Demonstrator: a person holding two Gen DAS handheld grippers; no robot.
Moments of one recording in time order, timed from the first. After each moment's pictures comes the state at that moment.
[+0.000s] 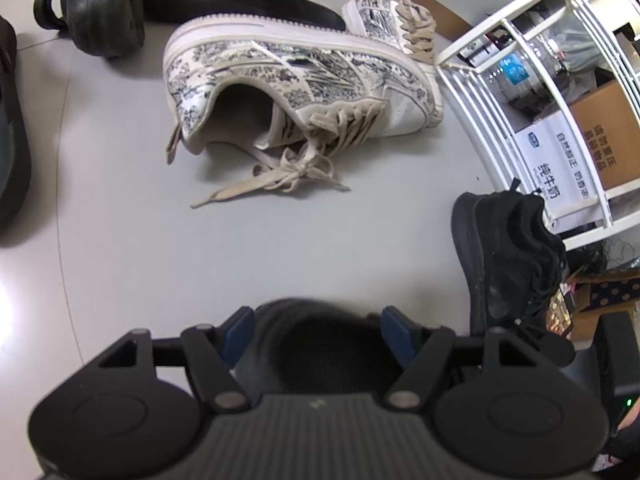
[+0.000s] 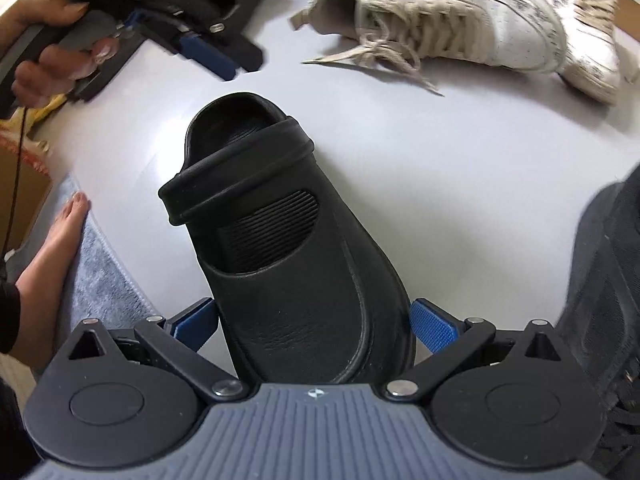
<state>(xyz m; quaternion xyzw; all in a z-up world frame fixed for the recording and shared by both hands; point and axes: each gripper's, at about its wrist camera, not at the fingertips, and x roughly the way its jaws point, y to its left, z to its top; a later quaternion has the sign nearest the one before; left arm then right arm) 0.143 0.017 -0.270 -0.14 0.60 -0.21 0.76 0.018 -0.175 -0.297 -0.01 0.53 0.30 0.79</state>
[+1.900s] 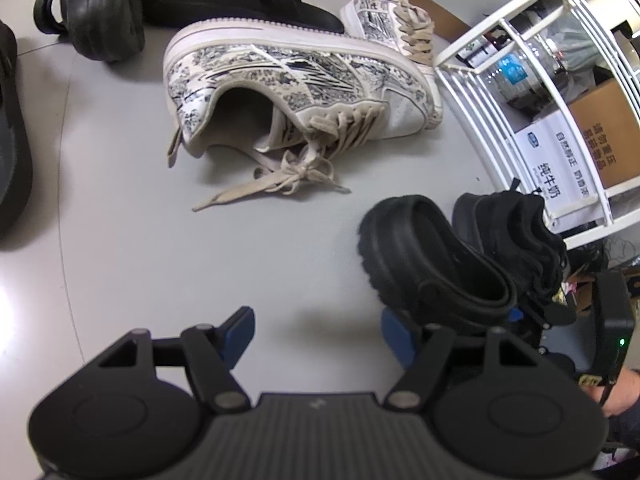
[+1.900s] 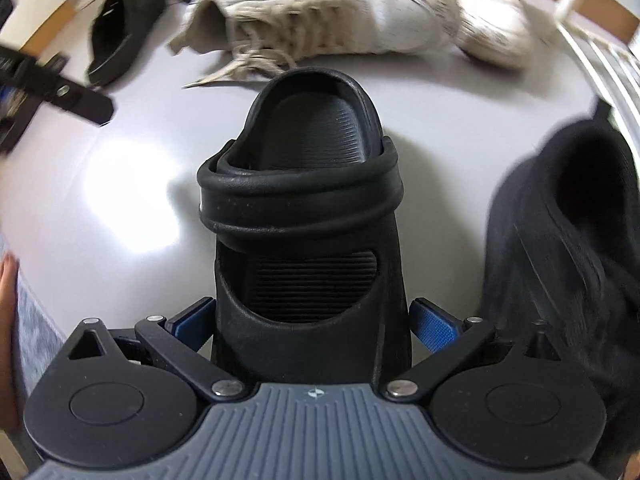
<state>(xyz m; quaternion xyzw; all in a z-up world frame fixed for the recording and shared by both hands) 0.141 0.018 -0.271 -0.14 0.60 -0.22 0.76 0.049 -0.209 -0.313 0.02 0.55 0.18 0.81</state>
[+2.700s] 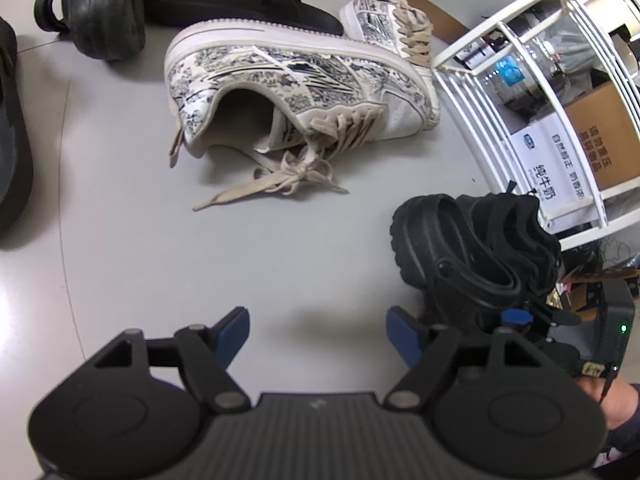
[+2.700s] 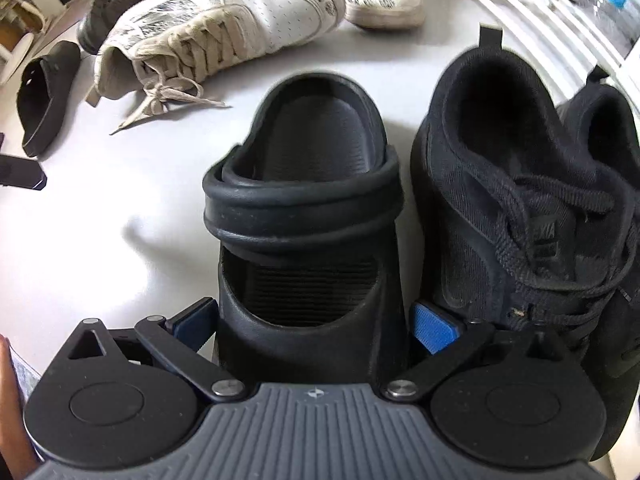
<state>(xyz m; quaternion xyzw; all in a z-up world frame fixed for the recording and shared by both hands) 0.143 0.025 -0.268 -0.15 0.60 -0.22 0.75 0.047 -0.237 -0.308 0.07 0.55 0.09 0.83</state>
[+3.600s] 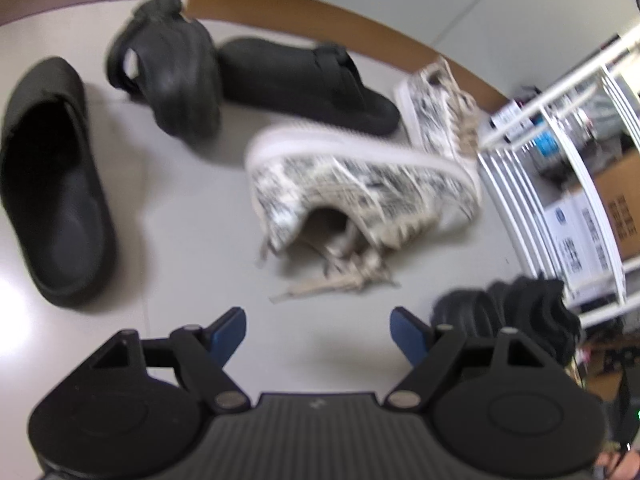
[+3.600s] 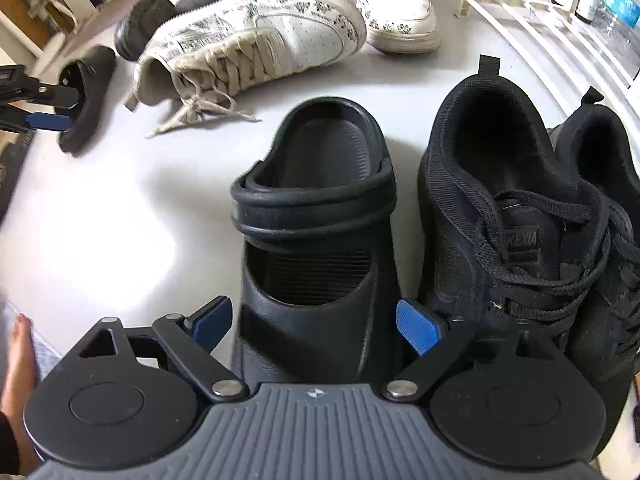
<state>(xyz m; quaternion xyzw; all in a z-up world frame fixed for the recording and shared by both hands) 0.183 0.079 -0.233 -0.16 0.55 -0.13 0.81 0.035 -0.255 -0.281 0.10 0.53 0.14 0.83</state>
